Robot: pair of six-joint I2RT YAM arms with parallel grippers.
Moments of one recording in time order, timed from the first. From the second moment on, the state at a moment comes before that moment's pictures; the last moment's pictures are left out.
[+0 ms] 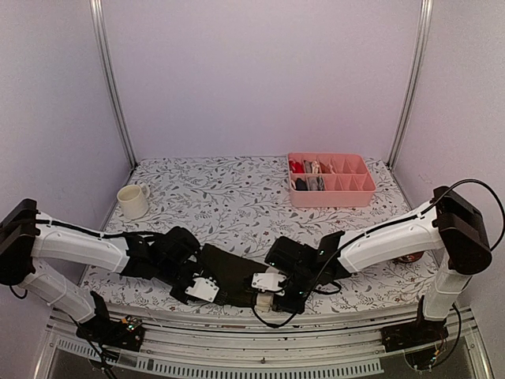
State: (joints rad) left arm -0.96 1.39 0.57 -0.23 0.19 1.04; right arm 1.21 1.79 1.02 -0.41 -0.15 -0.20
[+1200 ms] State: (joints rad) left arm -0.66 1.70 0.80 -0.12 0.12 0.79; right arm 1.06 1.89 1.12 -0.31 -0.09 -0.02
